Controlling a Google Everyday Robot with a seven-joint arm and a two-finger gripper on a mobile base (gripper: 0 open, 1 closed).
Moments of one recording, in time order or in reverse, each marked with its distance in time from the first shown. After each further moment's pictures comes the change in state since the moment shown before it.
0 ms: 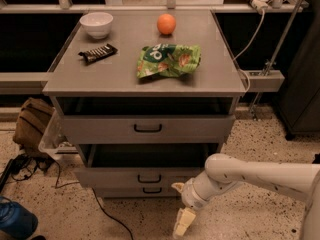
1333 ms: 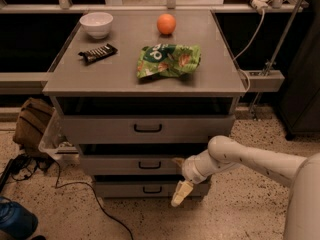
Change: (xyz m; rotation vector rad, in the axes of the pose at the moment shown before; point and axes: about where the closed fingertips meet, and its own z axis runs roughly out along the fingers) arm -0.017 -0.106 -0.020 0.133 -0.104 -0.067
